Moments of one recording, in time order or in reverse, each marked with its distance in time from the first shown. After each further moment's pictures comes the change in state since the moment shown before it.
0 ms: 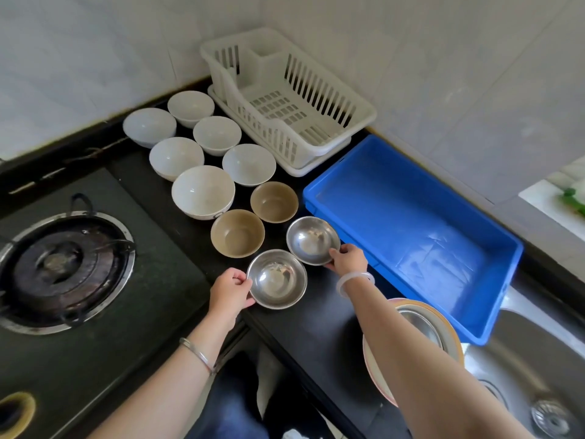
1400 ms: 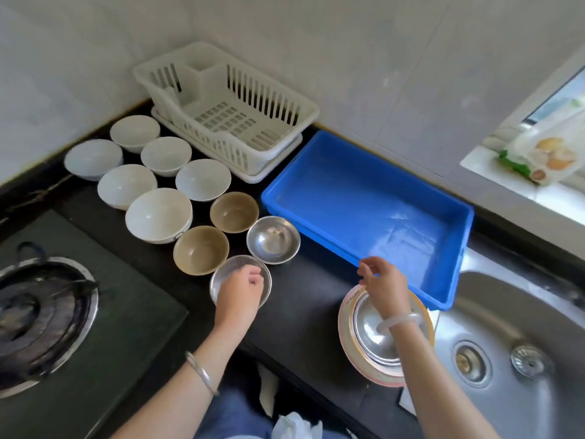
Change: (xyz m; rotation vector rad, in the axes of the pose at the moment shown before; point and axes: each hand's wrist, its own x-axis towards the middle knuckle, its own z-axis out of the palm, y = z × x) left_hand -0.046 0.040 0.047 0.568 -0.064 0.414; right_hand -0.070 0.029 -0.118 -0.203 0.205 -0.221
